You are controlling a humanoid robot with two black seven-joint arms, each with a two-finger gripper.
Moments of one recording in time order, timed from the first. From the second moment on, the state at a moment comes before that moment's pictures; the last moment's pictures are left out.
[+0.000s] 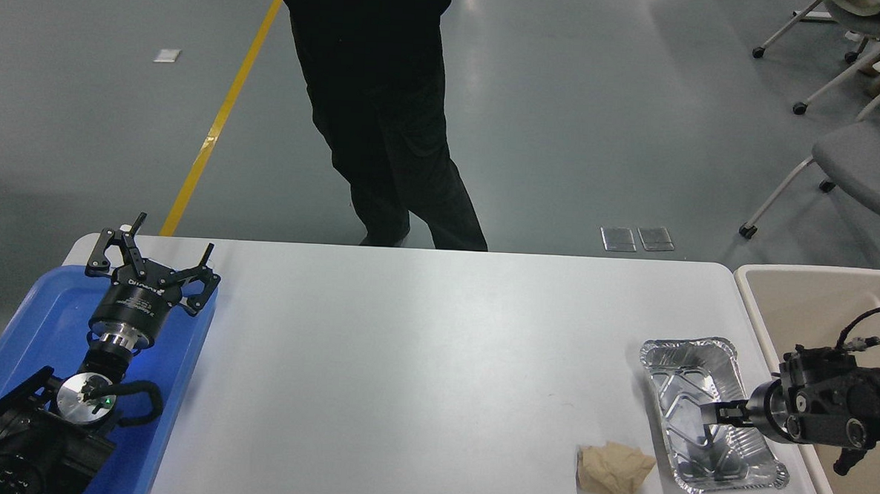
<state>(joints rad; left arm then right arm) -0.53 0.23 -1.13 -0.31 -0.10 -0.79 -0.16 1.09 -0.46 -0.96 0.91 -0.66 0.04 -0.12</state>
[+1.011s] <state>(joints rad) -0.53 0.23 -1.13 -0.31 -0.10 -0.79 -0.16 1.09 -0.50 -0.95 0.93 -0.39 0.04 -0.12</state>
